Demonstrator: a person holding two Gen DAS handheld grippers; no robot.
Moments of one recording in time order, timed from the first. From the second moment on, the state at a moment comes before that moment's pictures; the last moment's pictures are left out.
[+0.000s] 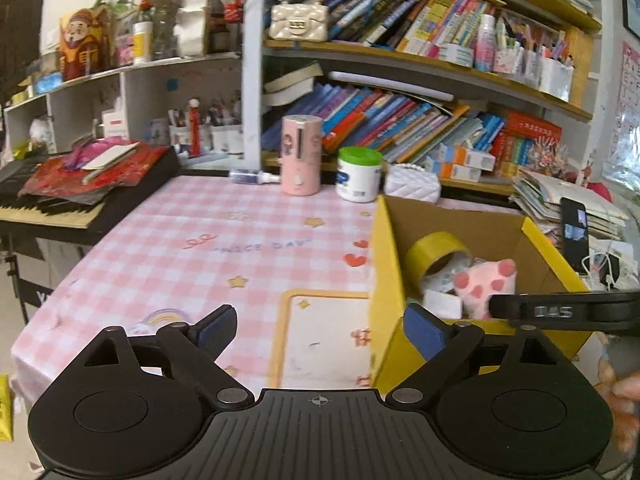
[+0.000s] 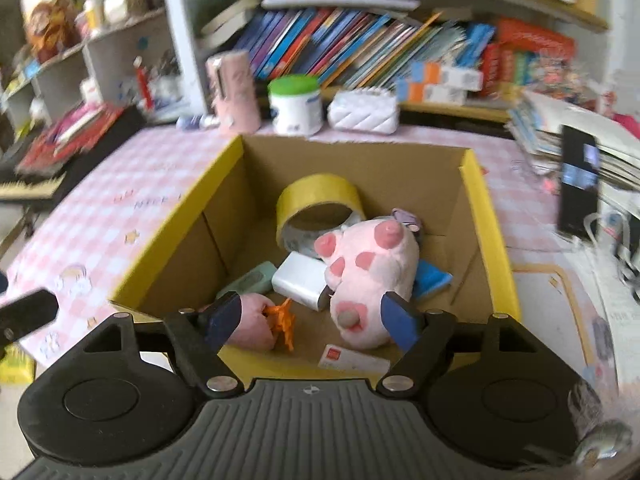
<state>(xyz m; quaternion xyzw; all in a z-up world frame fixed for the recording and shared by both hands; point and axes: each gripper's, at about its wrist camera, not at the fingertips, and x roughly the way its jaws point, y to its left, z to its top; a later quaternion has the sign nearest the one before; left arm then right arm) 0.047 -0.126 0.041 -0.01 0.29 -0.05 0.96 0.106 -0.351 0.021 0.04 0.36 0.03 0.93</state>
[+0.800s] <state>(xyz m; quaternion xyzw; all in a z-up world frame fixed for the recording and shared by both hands) -0.045 -0.040 0.022 0.02 0.31 -0.02 0.95 -0.059 -0.215 0.021 0.03 0.28 -0.06 0.96</state>
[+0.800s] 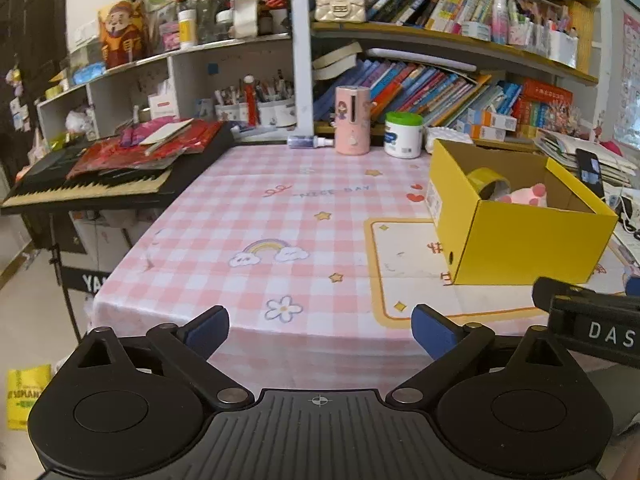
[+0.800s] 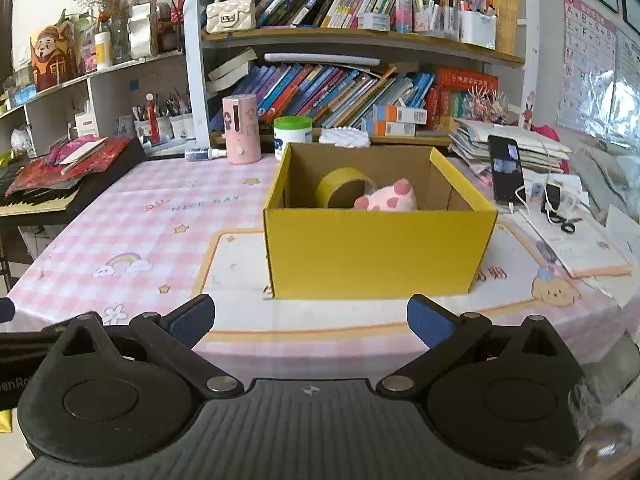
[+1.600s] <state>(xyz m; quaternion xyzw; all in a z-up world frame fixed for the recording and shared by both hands) -0.043 -0.031 0.009 0.04 0.34 0.01 0.94 -0.064 -0.190 0.003 0.03 0.34 -0.11 0.93</state>
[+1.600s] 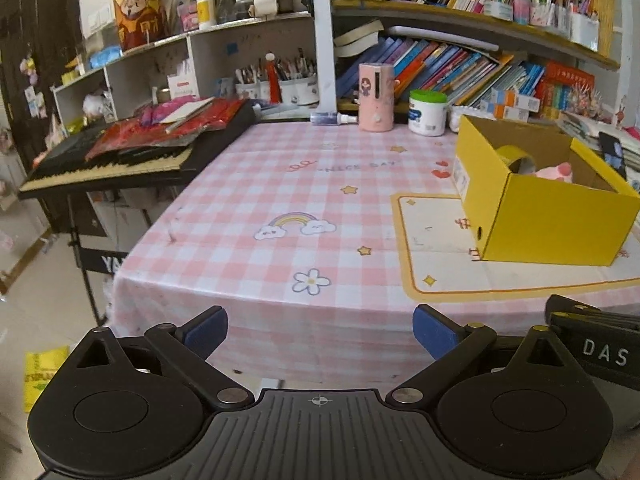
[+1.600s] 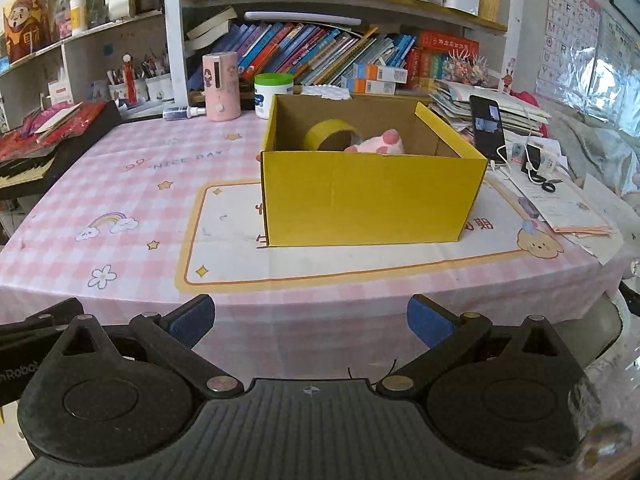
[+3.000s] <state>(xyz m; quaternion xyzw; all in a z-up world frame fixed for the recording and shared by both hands) -0.045 -0.029 0.009 0.05 0.35 0.01 0.93 -0.071 -0.182 0.003 0.01 0.35 -0.13 0.93</state>
